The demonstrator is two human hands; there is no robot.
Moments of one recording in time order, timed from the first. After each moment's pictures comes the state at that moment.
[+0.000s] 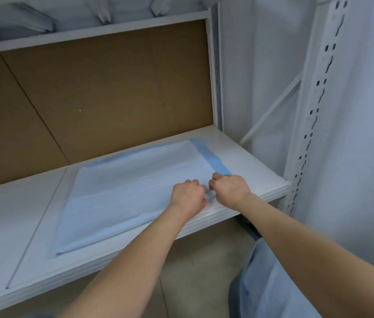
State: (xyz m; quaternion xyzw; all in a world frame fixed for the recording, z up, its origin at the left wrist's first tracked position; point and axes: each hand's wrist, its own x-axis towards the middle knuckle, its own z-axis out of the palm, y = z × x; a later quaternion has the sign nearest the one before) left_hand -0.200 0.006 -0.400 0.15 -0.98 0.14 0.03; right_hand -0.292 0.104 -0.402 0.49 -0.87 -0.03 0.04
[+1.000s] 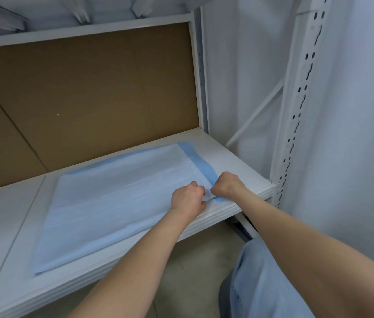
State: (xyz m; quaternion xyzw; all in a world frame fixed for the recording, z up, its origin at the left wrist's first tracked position) left_hand -0.225 0.018 -0.402 0.15 -0.99 0.03 0.04; right_hand -0.320 0.106 -0.391 0.19 -0.93 0.24 -0.19
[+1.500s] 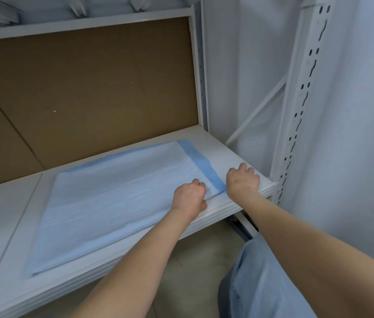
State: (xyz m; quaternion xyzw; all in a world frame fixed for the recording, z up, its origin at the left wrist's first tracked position) left_hand -0.228 0.022 -0.403 0.12 -0.99 0.08 0.04; right_hand -0.324 0.123 -0.396 0.21 -0.98 0.01 0.00
